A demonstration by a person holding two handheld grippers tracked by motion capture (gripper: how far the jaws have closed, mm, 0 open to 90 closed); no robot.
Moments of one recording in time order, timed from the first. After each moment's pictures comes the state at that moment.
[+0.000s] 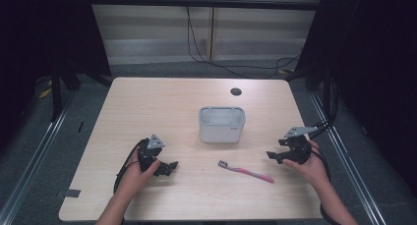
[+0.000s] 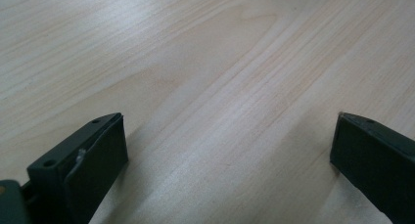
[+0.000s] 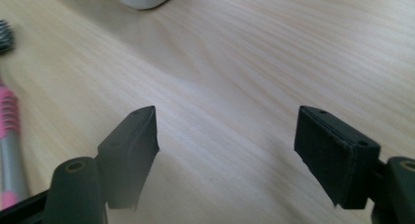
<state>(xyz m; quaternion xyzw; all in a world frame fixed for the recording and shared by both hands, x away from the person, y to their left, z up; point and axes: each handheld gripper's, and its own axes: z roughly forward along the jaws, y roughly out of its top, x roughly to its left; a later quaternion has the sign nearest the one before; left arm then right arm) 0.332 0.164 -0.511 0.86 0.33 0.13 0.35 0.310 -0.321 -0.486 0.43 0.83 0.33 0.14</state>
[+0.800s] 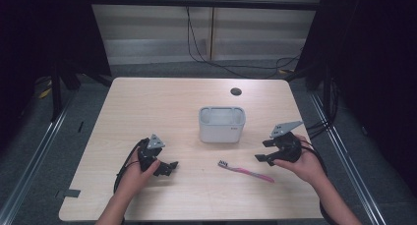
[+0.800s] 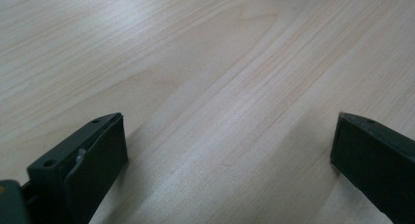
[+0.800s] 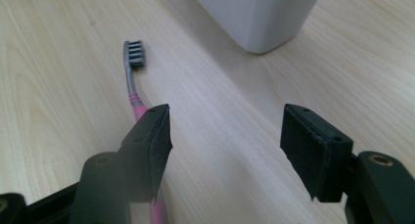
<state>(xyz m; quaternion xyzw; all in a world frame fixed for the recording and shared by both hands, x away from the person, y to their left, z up) 0.333 0.164 -0.511 0.86 0.33 0.13 0.35 0.301 -0.270 -0.439 0.33 0.88 0.33 0.10</state>
